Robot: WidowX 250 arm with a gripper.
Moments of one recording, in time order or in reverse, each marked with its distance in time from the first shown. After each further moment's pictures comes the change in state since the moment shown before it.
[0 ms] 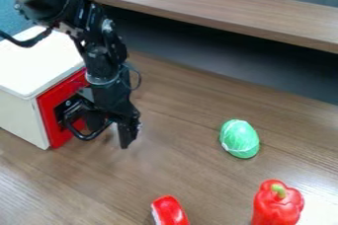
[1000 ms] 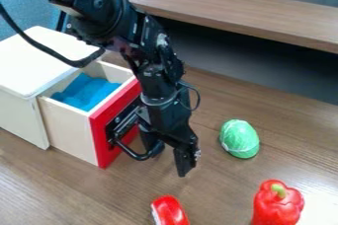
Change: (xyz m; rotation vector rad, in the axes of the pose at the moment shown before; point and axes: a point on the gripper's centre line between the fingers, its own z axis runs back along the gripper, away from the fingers) arm 0.001 -0.110 0.002 -0.203 -0.017 -0.244
